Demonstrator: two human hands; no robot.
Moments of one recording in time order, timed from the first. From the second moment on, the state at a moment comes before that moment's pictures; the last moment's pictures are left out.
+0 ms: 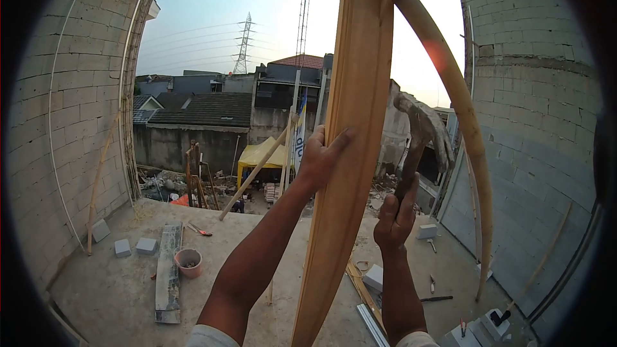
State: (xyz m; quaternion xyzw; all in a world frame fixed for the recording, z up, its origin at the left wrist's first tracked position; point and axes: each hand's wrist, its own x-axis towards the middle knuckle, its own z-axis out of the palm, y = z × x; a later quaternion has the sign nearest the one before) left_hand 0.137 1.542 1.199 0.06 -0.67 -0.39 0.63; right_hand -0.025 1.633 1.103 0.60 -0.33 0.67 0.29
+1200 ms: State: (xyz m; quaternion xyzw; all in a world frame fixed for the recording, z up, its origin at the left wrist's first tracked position) left_hand 0.144 1.584 1.041 0.05 -0.65 -0.47 0.59; right_hand -0.131 1.889 0.565 0.04 -0.81 0.38 -0.44
